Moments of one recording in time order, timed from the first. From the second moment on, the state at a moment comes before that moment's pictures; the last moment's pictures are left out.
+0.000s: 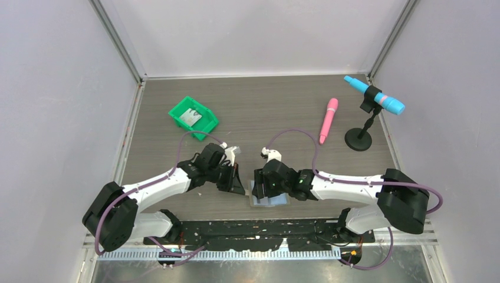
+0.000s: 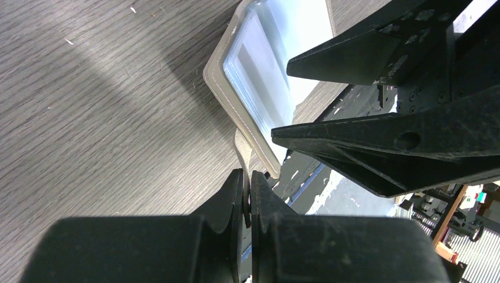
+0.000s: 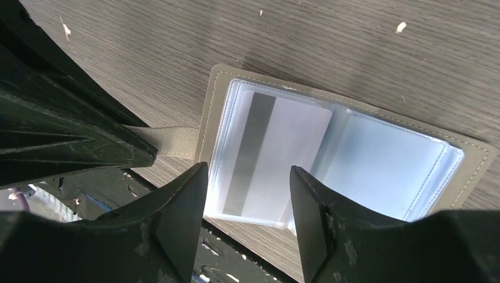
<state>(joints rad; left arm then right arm) -0.70 1.23 0.57 -0.22 0.51 -0.58 1.08 1.34 0.66 -0.15 0.10 0.78</state>
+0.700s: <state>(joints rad) -0.70 1.23 0.57 -0.22 0.51 -0.58 1.08 1.37 0.64 -0.18 0.13 0.79</state>
